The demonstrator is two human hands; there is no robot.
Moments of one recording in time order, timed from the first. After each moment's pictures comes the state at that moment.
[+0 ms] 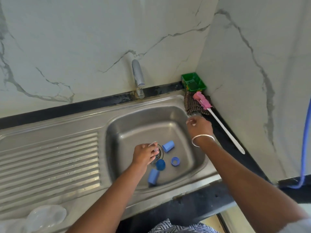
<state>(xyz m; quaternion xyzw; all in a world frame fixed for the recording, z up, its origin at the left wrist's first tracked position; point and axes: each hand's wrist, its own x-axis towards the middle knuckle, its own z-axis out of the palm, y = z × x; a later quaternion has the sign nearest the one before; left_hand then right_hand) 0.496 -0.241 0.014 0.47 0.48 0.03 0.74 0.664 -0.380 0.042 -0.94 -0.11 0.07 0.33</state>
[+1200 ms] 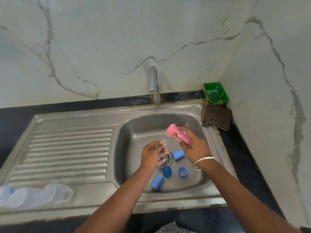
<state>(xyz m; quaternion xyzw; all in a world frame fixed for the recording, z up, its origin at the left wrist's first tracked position) 0.508 -0.264 0.028 0.46 0.46 0.16 0.74 0.642 -0.377 0.043 -0.82 -0.39 0.16 0.38</state>
